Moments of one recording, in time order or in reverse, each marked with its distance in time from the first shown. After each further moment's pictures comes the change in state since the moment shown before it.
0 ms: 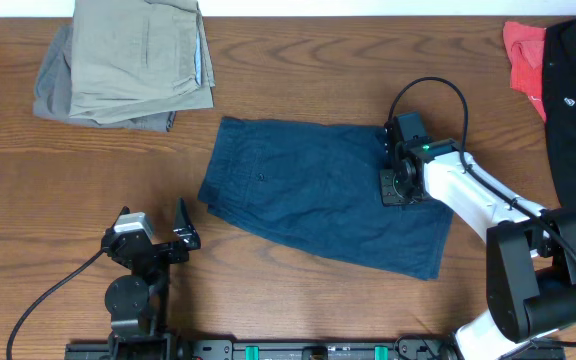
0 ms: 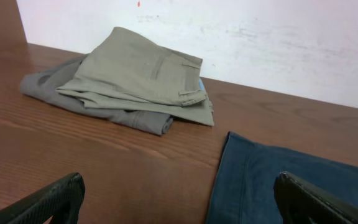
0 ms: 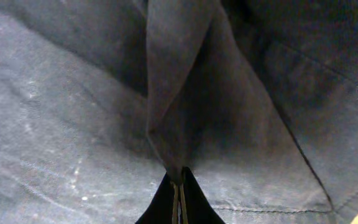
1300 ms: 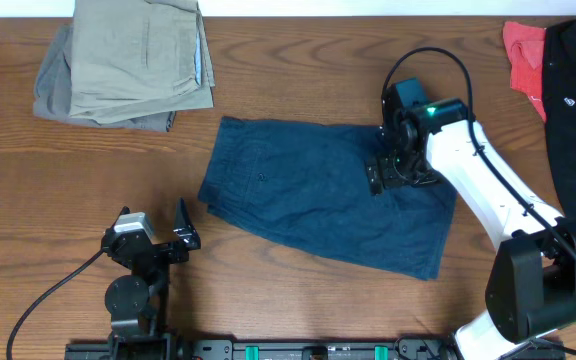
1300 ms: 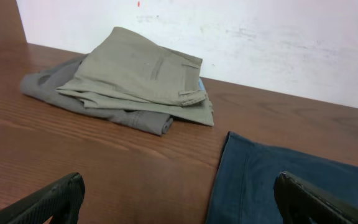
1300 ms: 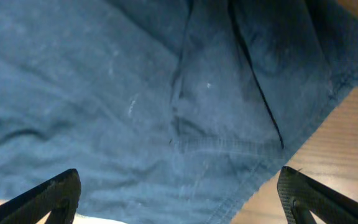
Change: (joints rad) left arm 0.000 0.000 0.000 0.000 0.000 0.000; right arm 0.023 0.000 0.303 -0.397 -0.047 -0.061
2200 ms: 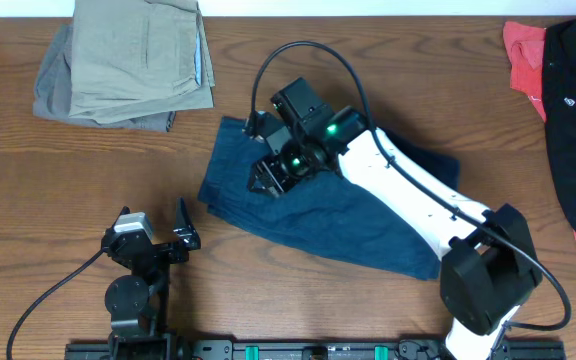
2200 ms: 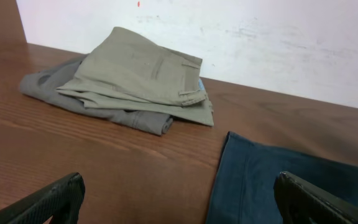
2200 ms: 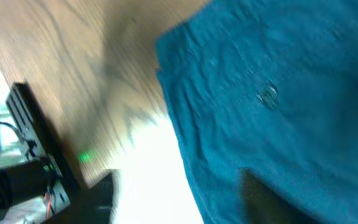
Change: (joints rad) left arm 0.000 0.000 0.000 0.000 0.000 0.000; right arm 0.354 0.142 0.241 0.253 -0.564 -0.085
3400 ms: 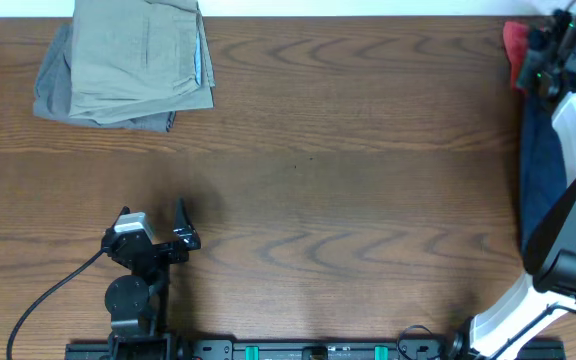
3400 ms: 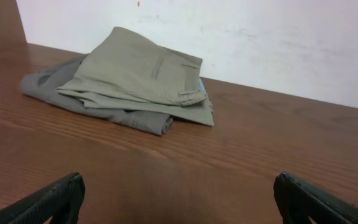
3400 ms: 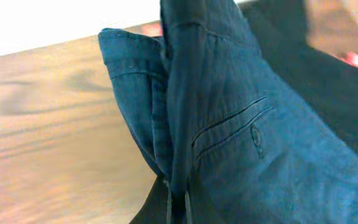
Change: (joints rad) left arm 0.000 0.000 0.000 0.000 0.000 0.000; right arm -0.926 0.034 0.002 0.473 0.511 -0.080
